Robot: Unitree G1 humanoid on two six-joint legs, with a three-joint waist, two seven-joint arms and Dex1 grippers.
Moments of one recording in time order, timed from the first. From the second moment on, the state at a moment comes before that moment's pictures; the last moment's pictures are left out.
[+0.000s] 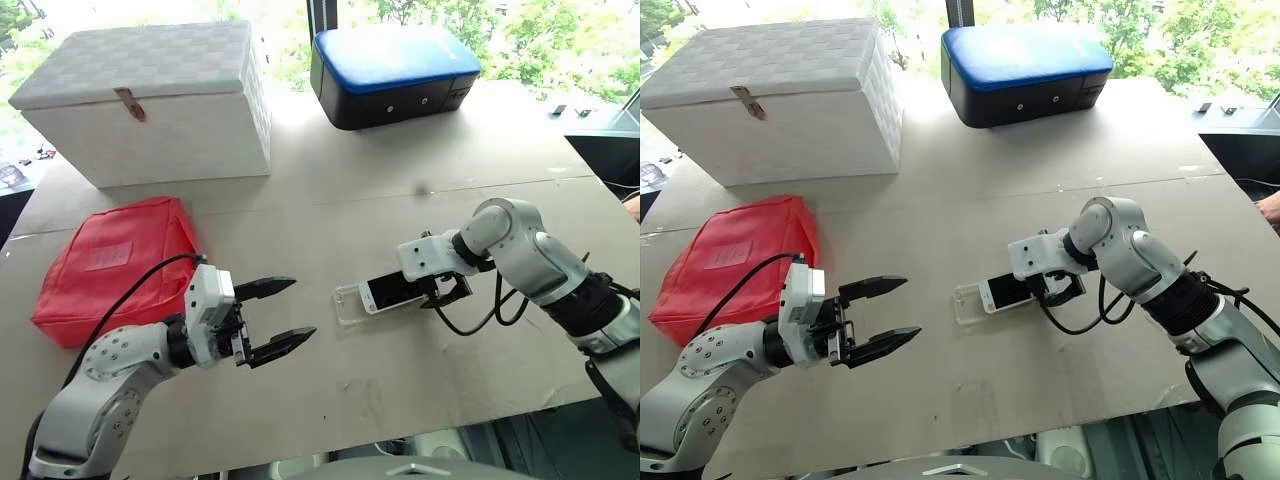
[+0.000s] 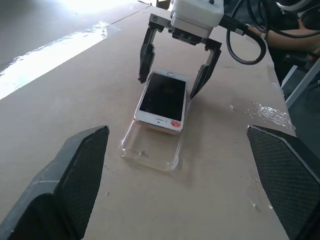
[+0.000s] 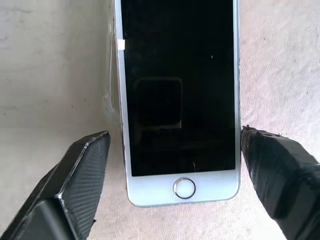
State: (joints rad) left arm 0.22 0.73 0.22 -0.54 -0.69 0.39 -1.01; right arm -0.79 -0.68 0.60 -0.10 -0.27 0.47 1.46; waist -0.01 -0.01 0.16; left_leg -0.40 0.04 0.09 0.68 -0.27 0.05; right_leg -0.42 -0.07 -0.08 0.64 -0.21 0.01
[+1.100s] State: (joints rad) left arm 0.26 0.76 0.27 -0.48 -0.68 0.36 -1.12; right arm -0.57 -0.50 0.46 -0.18 0.06 0.69 1.07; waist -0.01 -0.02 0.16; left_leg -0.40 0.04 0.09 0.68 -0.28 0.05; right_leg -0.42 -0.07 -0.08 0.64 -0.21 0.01
